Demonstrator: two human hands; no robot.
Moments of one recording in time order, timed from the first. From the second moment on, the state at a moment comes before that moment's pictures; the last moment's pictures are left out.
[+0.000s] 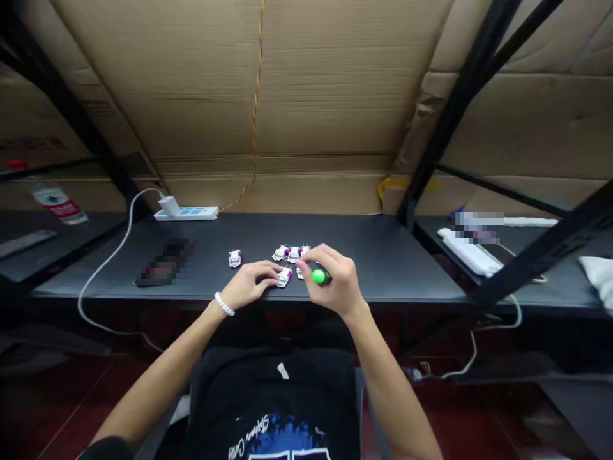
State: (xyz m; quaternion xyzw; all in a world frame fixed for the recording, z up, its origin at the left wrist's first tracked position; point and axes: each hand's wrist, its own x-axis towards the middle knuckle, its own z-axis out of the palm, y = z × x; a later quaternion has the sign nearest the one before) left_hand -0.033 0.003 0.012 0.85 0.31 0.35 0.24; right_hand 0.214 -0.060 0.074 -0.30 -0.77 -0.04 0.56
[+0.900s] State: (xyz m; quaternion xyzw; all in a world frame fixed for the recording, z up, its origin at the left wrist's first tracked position) left_hand -0.038 0.009 0.006 0.87 0.29 0.35 0.19; right_hand 0.225 -0.065 0.076 -0.27 -0.73 0.21 0.59
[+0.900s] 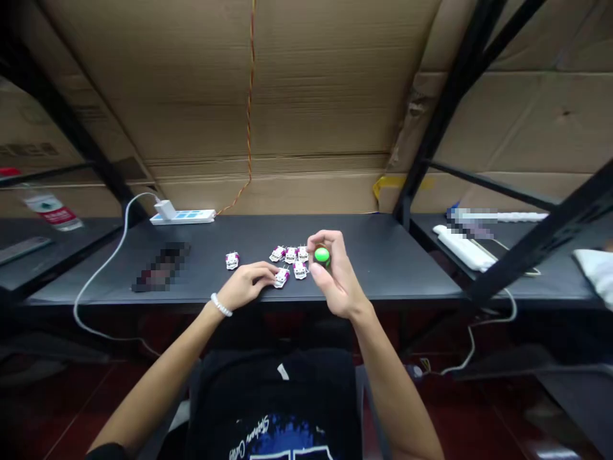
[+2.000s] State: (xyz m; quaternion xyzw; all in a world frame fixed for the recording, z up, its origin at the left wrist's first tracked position) left_hand -0.033 0.005 0.006 0.83 0.36 0.37 0.24; right_hand 0.224 -0.064 0.073 -0.28 -0.68 0.26 0.63
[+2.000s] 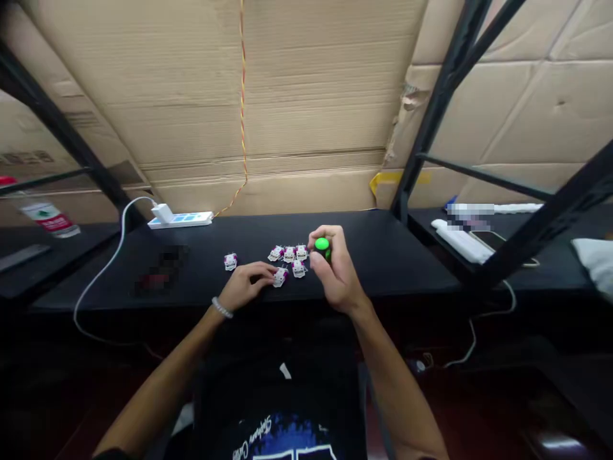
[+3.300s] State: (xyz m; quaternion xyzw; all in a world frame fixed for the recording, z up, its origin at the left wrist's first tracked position) left_hand -0.038 0.010 0.002 0.91 0.28 0.28 0.12; right_hand 0.168 -0.018 0.045 -0.20 -0.56 0.32 0.74
